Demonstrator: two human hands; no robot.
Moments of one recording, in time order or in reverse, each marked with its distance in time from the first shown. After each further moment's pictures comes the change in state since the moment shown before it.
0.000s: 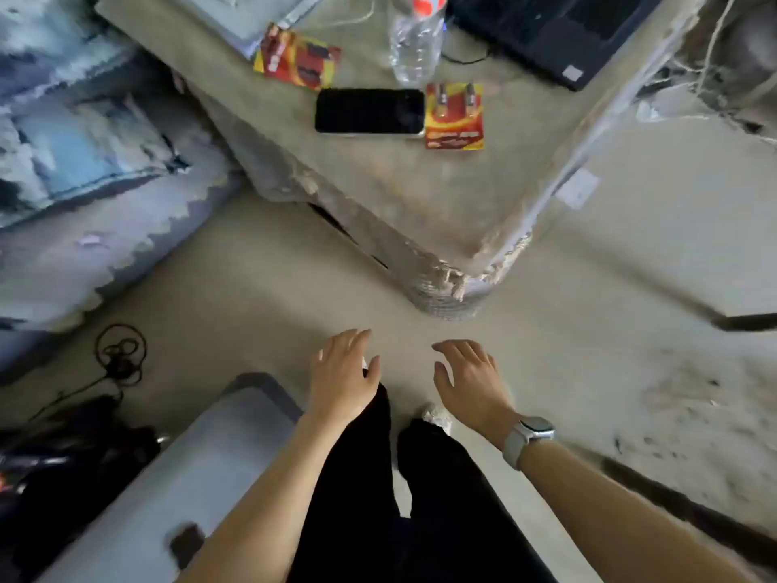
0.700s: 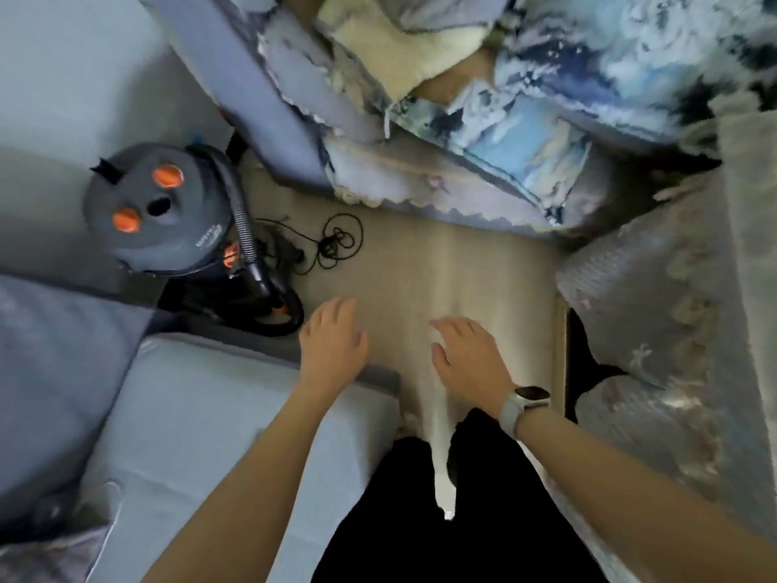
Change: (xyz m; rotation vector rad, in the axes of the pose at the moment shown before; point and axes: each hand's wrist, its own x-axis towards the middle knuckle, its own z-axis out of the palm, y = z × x) left_hand -0.067 -0.358 -0.152 -0.293 0.433 -0.950; right_hand 0.177 -0.416 0.175 -0.478 -0.348 -1.018
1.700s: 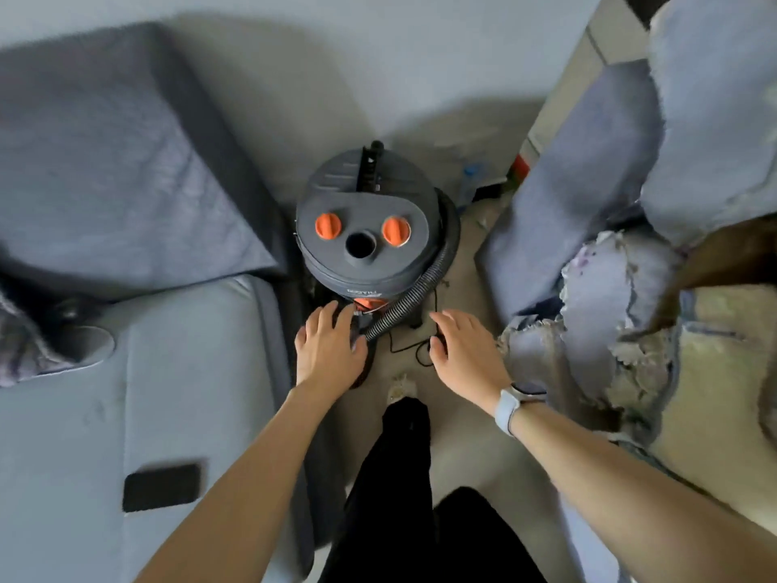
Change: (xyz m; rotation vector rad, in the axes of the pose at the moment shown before) left_hand 0.240 -0.193 -0.105 -0.434 0.246 -1.005; right_hand 0.480 -0.237 0.023 -0.281 -0.417 -0.911
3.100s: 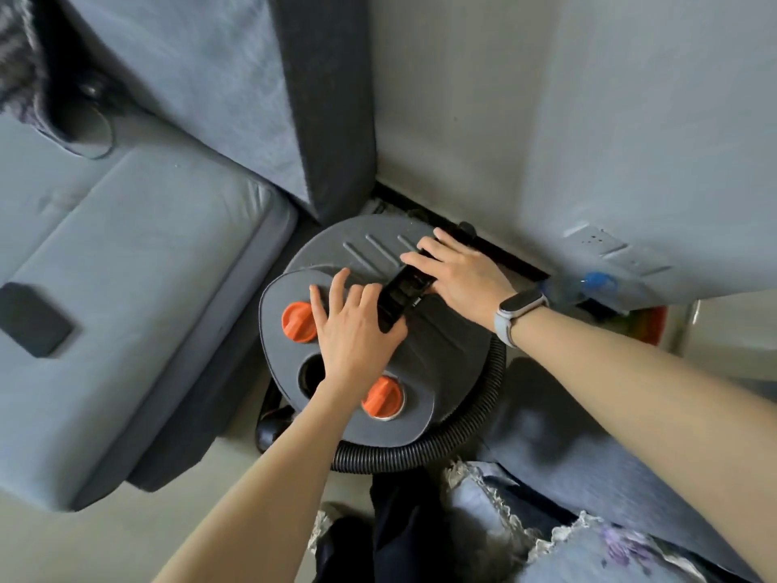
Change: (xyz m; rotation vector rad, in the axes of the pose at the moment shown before) left_hand 0.184 0.077 0.098 -0.222 0.510 -0.563; right_hand 0.342 0.048 0.039 -0.306 -0.414 -1.089
